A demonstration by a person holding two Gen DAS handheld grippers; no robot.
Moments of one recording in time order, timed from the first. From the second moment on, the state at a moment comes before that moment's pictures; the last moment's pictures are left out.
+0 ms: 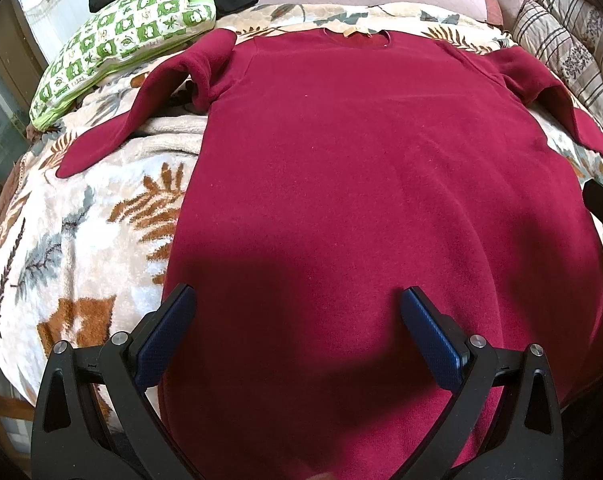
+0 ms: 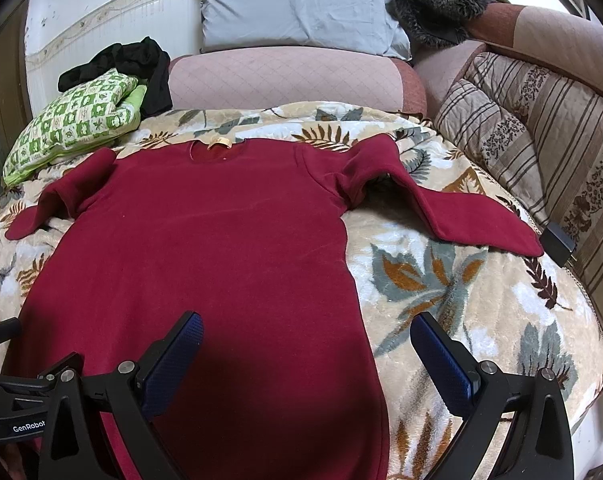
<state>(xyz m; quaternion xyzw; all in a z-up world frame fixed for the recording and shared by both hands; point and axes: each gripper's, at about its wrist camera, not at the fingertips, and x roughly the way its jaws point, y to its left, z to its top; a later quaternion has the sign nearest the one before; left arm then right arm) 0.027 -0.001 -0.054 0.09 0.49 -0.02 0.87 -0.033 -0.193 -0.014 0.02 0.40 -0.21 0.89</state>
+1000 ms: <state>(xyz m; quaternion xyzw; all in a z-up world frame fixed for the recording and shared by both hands) 0.135 0.144 0.040 -0.10 0.40 0.01 0.91 0.036 -0.208 0.018 -0.05 0.34 -0.17 0.92</state>
